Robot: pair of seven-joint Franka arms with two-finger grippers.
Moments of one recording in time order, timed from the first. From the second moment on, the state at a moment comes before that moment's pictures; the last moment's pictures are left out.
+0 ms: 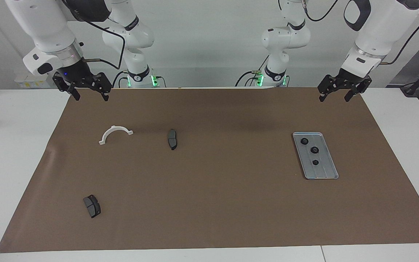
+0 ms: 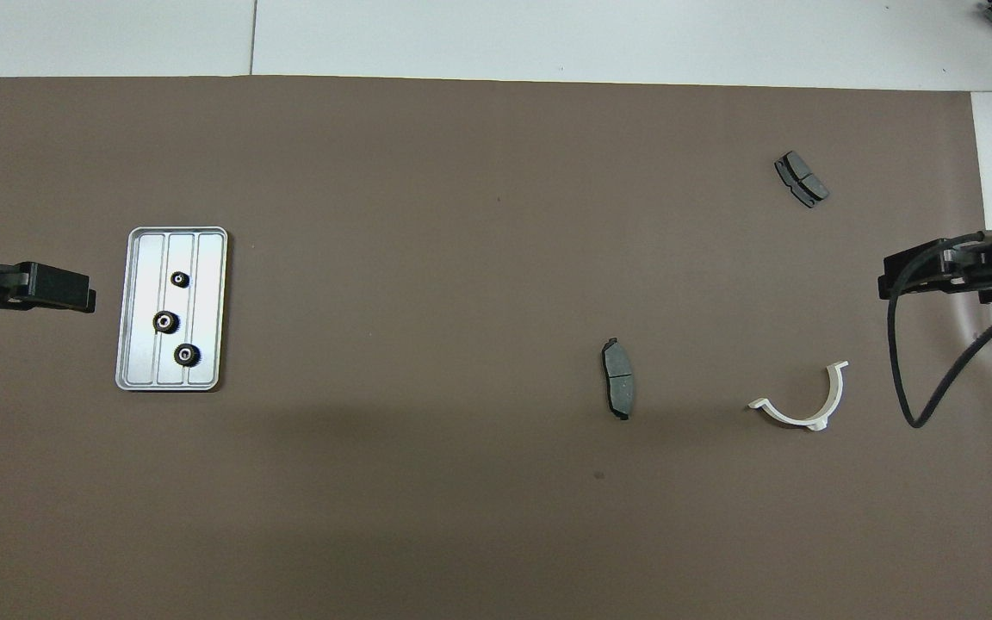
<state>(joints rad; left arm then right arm) 0.01 -0.09 -0.05 -1.74 -0.03 1.65 0.02 0.00 0.00 0.01 -1.57 0.00 1.53 0.07</state>
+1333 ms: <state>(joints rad) 0.05 0.06 -0.04 -1.90 -0.02 2.03 -0.24 0.00 0.00 0.01 -1.57 0.00 1.53 0.07</state>
